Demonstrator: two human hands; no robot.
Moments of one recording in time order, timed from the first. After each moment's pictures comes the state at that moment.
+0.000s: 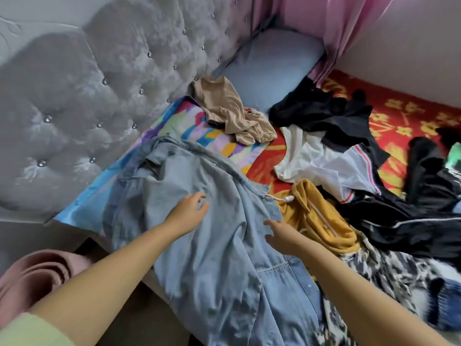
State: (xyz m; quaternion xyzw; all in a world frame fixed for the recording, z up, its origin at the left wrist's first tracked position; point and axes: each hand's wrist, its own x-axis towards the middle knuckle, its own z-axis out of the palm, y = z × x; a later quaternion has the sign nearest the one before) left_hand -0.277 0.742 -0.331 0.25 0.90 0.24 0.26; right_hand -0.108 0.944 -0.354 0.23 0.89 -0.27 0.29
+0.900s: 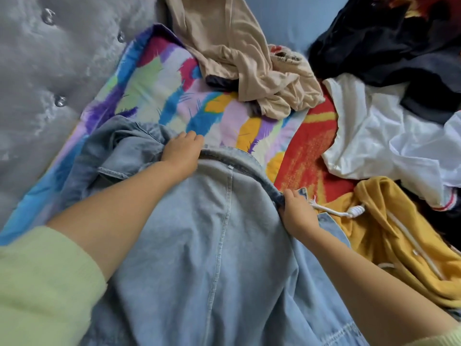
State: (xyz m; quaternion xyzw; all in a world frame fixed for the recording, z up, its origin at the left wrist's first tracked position) left_hand -0.569 0.868 -0.525 0.46 0.88 -0.06 0.11; right_hand -0.306 0.997 -0.560 0.39 0.88 -0.21 0.16
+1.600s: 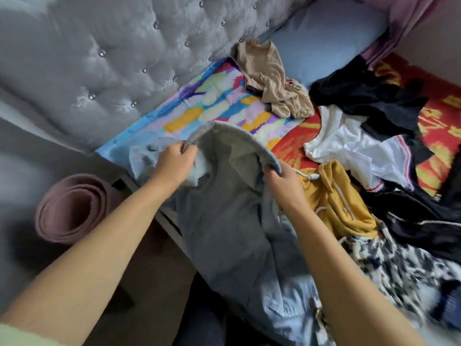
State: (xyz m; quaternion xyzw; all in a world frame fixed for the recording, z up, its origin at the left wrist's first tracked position) left_hand -0.246 0.679 -0.259 0.04 0.90 0.43 0.11; right_hand -0.135 0.863 -0.289 0.30 0.78 -0.54 -0.07
